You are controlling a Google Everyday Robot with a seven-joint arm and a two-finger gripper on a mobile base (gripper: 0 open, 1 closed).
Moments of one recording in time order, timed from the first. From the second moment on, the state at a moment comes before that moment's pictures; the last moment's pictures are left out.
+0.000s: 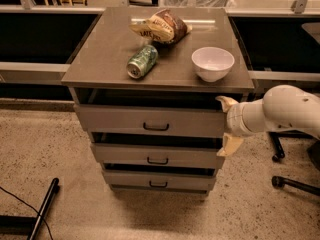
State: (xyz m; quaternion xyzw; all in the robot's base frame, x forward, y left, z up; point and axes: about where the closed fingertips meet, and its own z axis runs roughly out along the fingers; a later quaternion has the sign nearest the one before) arm 0.581 -0.199 0.696 -0.68 0.65 -0.05 0.33
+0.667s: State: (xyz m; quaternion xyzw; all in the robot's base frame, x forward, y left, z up) arm 0.611 -0.194 0.656 -0.68 0.66 -0.03 0.31
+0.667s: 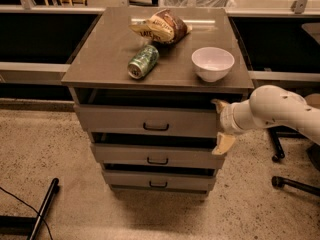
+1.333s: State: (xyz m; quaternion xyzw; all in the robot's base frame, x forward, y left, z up) arm 0.621 -0.200 0.651 -0.68 0.67 -0.03 0.29
